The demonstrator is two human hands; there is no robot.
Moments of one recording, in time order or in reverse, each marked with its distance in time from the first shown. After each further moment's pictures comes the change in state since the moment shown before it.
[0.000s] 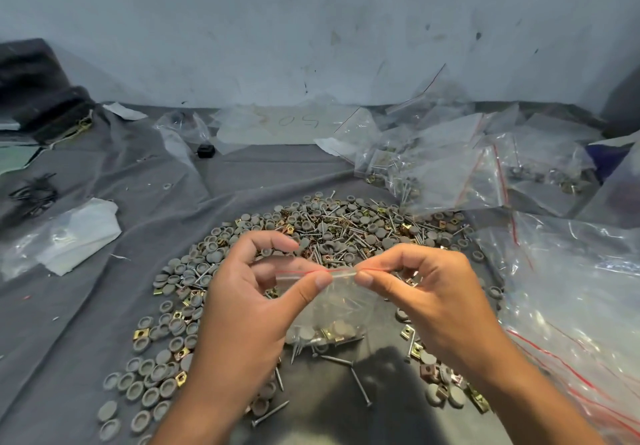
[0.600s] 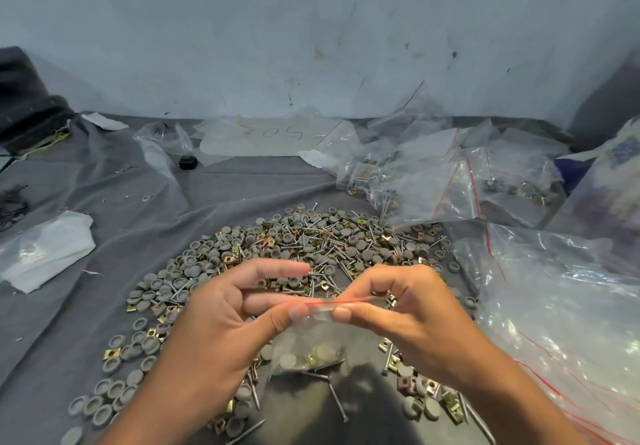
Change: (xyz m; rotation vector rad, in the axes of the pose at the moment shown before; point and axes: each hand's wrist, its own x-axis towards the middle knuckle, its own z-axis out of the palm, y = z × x) left_hand 0.002 0.006 -0.008 0.032 -0.266 -0.072; right_hand 0.000 -0.008 -0.014 -0.056 -0.213 0.003
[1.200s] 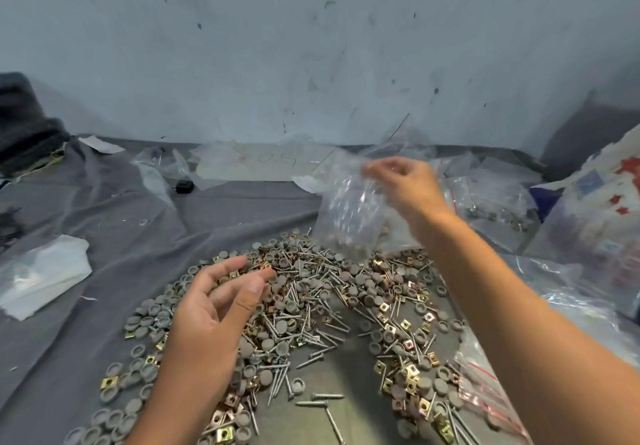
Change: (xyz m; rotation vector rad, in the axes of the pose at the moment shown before) left_hand 0.013 -0.019 -0.012 -0.046 0.322 -0.018; right_hand 0.131 -0.008 -0.073 0.091 0.460 0.249
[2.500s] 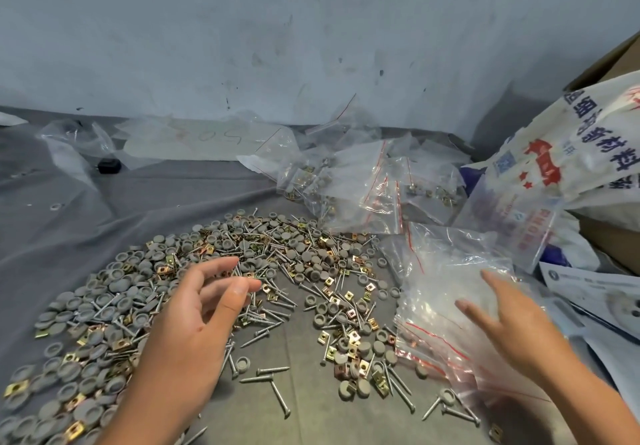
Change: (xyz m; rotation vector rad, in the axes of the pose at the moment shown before) left_hand -0.018 -0.007 0.029 0.200 -0.173 -0.037; right_hand -0.167 0.122 -0.175 -1.057 0.121 0.355
